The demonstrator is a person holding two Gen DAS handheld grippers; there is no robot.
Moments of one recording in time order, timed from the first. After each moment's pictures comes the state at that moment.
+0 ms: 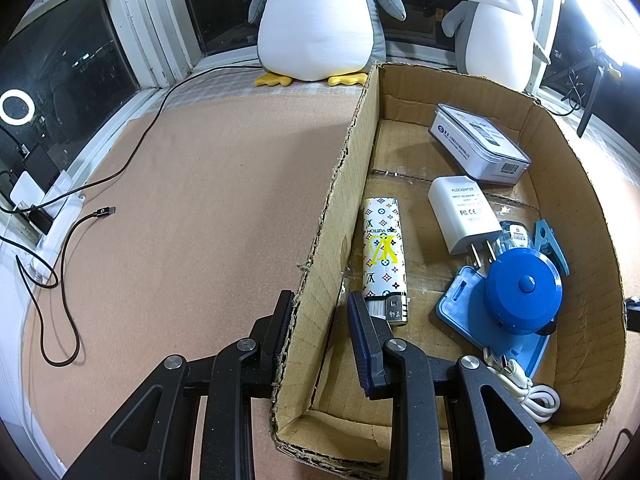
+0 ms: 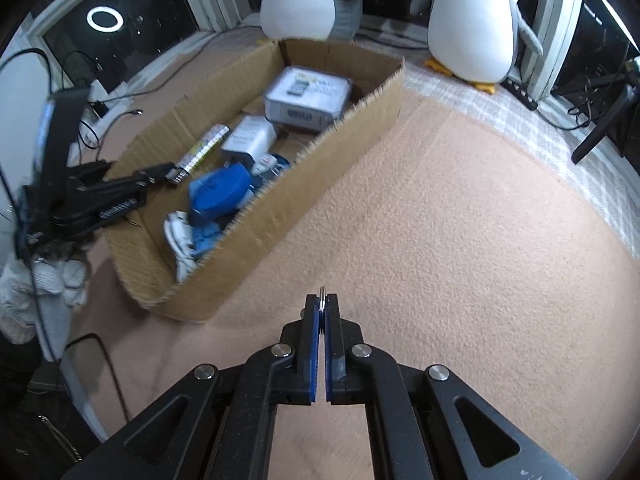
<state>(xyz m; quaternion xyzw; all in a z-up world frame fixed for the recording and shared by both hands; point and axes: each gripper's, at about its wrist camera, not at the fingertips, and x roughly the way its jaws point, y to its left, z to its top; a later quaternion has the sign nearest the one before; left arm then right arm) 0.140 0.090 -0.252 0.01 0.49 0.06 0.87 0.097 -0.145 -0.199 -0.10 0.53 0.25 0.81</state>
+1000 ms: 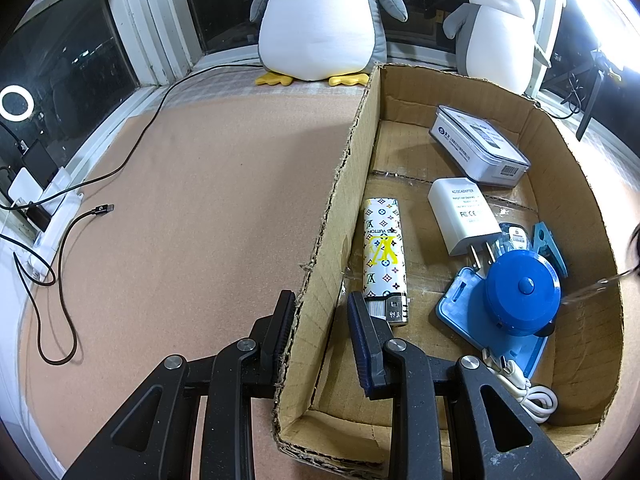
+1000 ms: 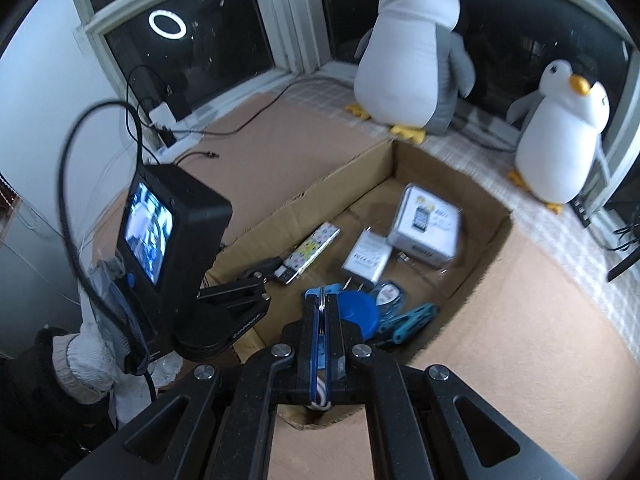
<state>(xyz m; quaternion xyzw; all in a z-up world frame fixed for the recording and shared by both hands) 0.140 0.094 -0.251 0.00 0.49 0.05 0.87 0.111 -0.047 -0.148 -0.11 0.49 0.33 0.80</state>
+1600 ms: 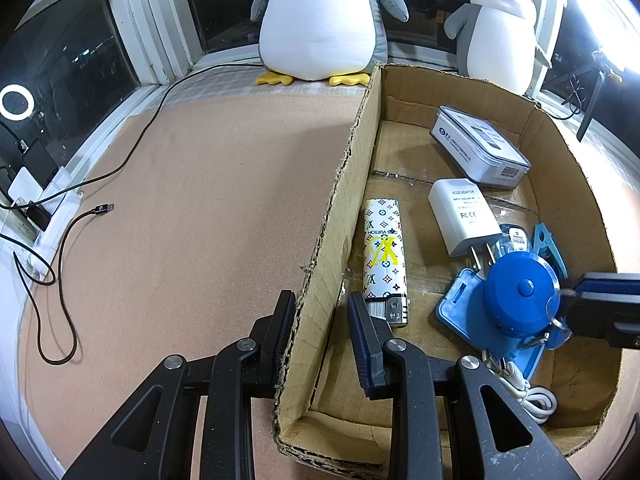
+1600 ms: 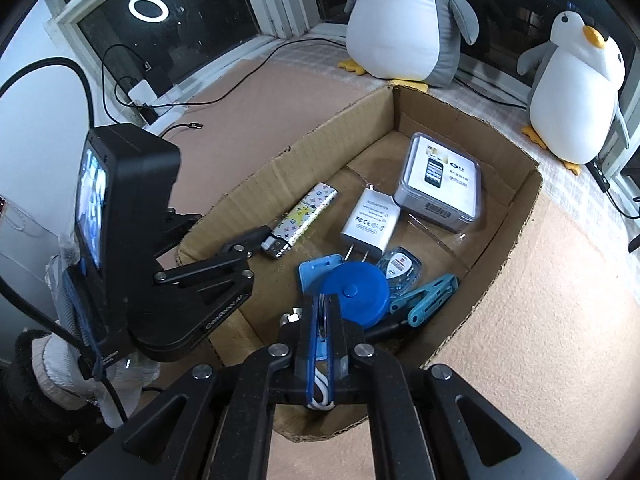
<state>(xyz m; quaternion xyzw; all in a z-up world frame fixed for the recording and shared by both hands) 0.140 0.094 -0.251 0.00 0.49 0.05 0.87 0.122 -0.043 -0.181 -0.10 0.53 0.31 0.78</state>
